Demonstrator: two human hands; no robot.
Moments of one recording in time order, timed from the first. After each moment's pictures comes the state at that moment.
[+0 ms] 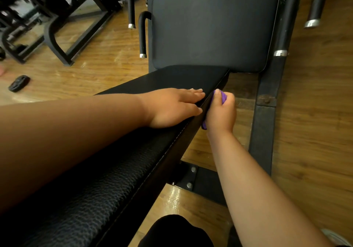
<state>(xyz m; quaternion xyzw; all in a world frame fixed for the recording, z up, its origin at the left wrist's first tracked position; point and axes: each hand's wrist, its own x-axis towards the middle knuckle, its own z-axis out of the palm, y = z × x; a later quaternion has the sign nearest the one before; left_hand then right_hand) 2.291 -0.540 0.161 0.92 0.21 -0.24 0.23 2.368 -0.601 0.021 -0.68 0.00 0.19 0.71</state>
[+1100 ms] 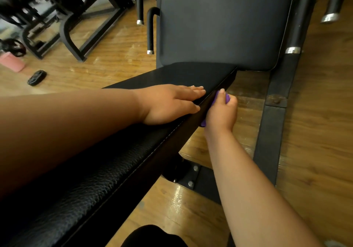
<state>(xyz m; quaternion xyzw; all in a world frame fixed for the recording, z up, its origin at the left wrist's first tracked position) 2.292 -0.544 0.162 0.92 0.22 -0.25 0.21 2.368 -0.597 0.020 -0.59 0.10 0.27 0.76</state>
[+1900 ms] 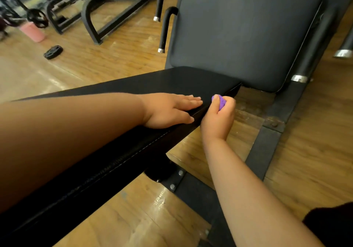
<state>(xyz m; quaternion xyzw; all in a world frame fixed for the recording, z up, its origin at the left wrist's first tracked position) 2.322 -0.540 0.149 0.90 0.26 -0.27 0.20 2.406 -0.595 0.005 -0.69 -0.11 0.15 0.70</state>
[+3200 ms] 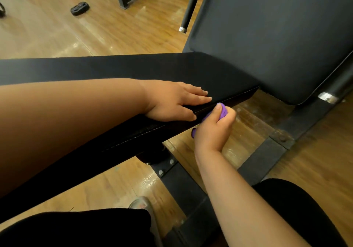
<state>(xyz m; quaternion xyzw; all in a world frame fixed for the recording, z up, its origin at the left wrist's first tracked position) 2.342 -0.525 0.131 0.91 0.26 -0.28 0.15 2.411 -0.602 -0.003 -0.69 -0.10 0.27 0.66</state>
